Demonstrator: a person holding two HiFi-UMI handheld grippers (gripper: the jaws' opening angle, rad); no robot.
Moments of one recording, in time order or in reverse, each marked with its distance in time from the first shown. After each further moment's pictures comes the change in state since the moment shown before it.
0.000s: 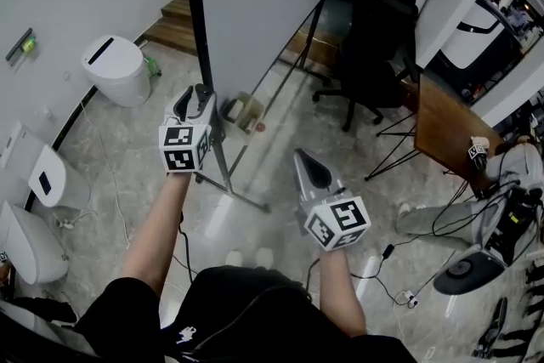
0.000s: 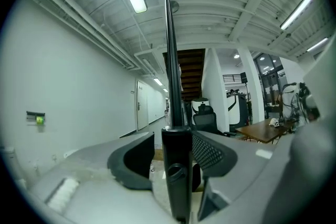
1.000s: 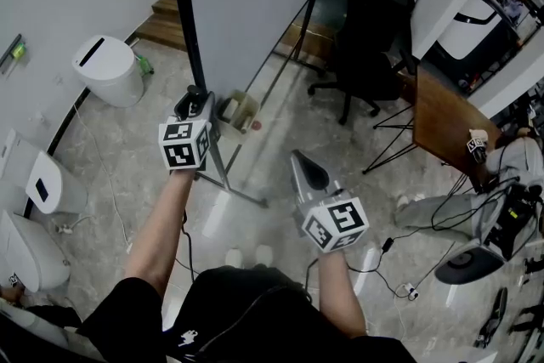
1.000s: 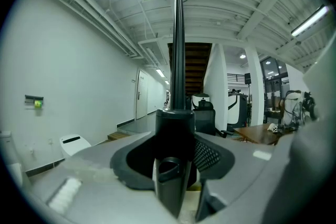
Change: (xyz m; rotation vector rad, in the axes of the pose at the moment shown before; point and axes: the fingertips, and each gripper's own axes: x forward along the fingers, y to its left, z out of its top) left arm 0.031 -0.003 -0.027 -0.102 0.086 -0.014; right arm 0.011 -0.010 -0.013 0.018 0.023 -0.028
